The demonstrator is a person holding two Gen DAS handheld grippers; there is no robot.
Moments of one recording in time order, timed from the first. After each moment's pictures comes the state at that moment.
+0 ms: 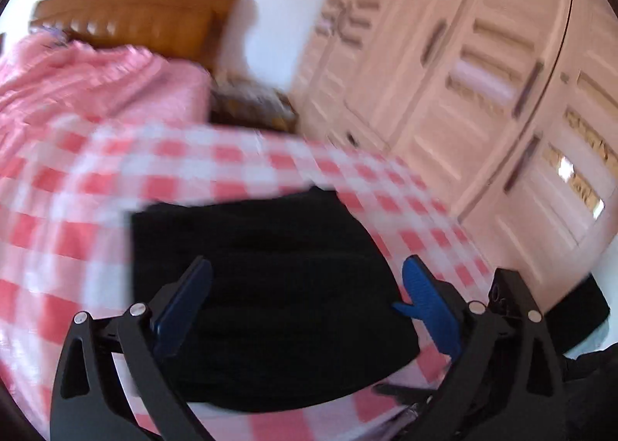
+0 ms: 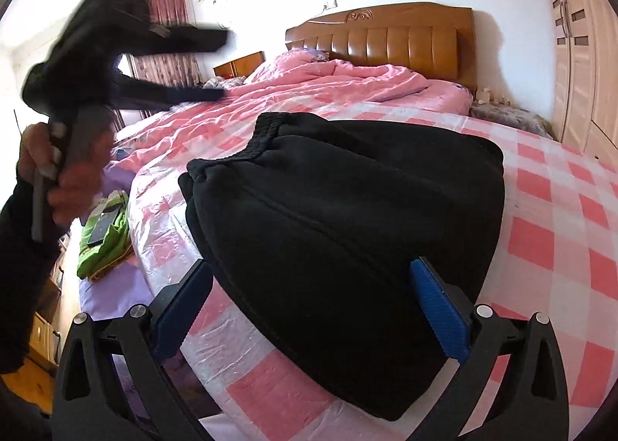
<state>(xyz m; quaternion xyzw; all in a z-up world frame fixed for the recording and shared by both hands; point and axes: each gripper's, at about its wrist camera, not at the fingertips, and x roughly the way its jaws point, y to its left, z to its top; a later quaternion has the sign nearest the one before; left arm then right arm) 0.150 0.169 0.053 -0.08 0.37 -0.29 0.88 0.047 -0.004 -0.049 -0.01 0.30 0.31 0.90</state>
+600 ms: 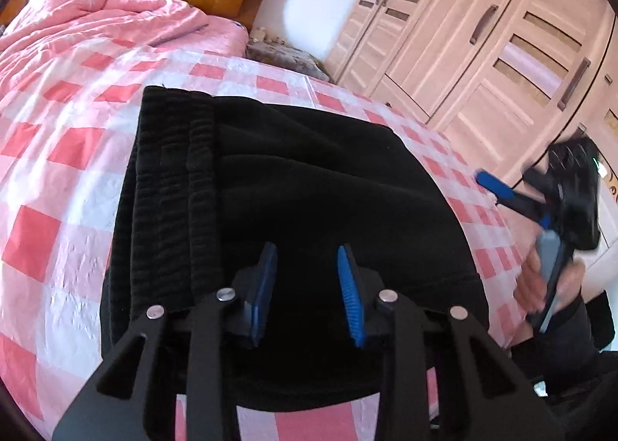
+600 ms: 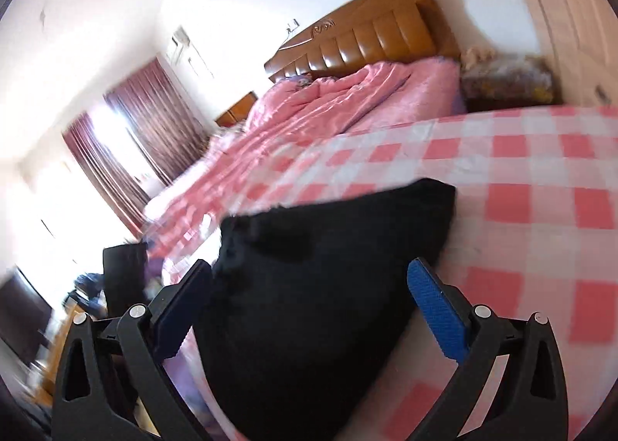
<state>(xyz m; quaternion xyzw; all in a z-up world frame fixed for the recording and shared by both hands) 0.150 0.191 -0.037 -0.12 0.41 -0.23 0.88 0.163 -0.100 -0.001 0.19 0.33 0.34 0.86</state>
